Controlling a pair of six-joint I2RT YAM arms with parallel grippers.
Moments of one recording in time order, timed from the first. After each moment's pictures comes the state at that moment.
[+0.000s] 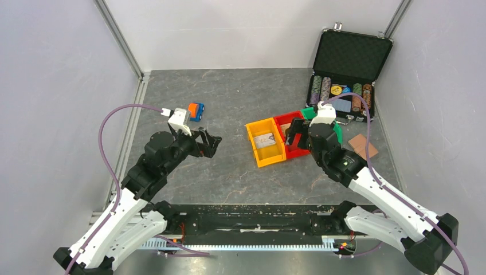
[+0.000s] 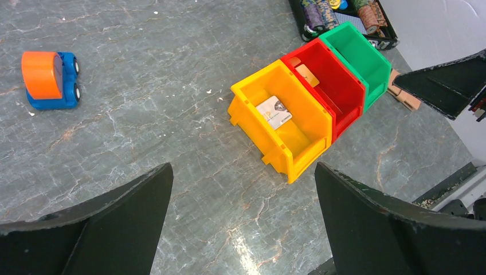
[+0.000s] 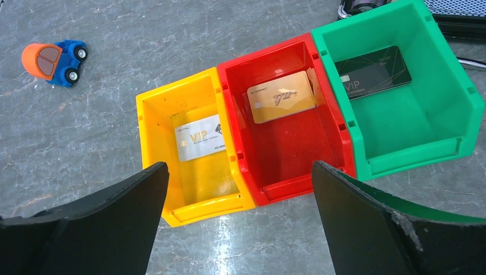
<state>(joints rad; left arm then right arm) -0.58 0.66 0.78 -0.37 -0.05 -0.33 0.68 0.92 0.78 -0.32 0.48 0.49</state>
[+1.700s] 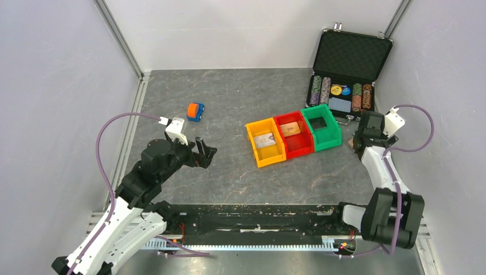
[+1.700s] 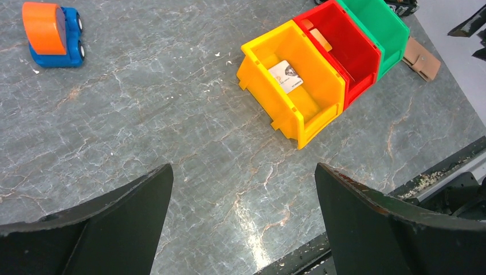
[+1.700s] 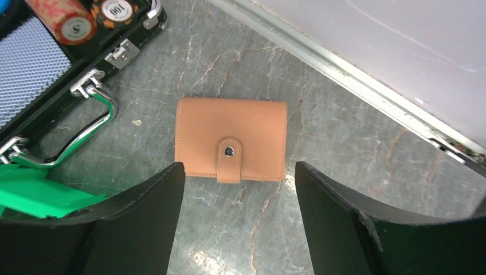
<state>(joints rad) -0.58 0.58 0.76 -0.53 -0.04 -0.33 -0.20 1.16 0.72 -0.29 0.61 0.53</state>
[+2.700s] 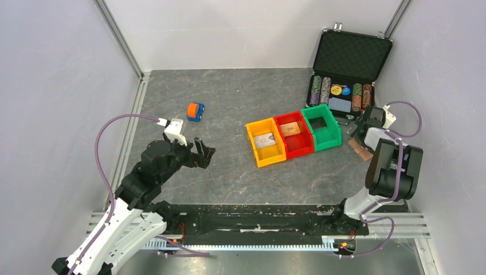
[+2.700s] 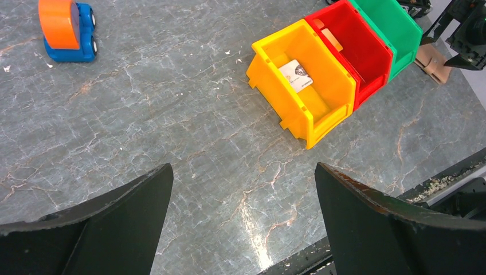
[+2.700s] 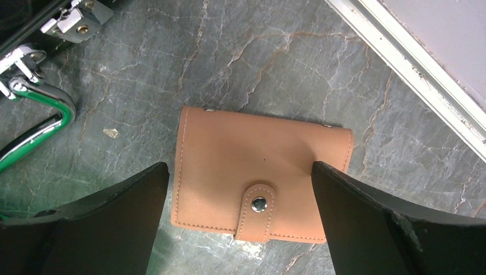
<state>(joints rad) -0.58 0.56 0.75 -0.54 -0.08 -0.33 -0.34 1.61 0.84 -0.16 0.34 0.41</state>
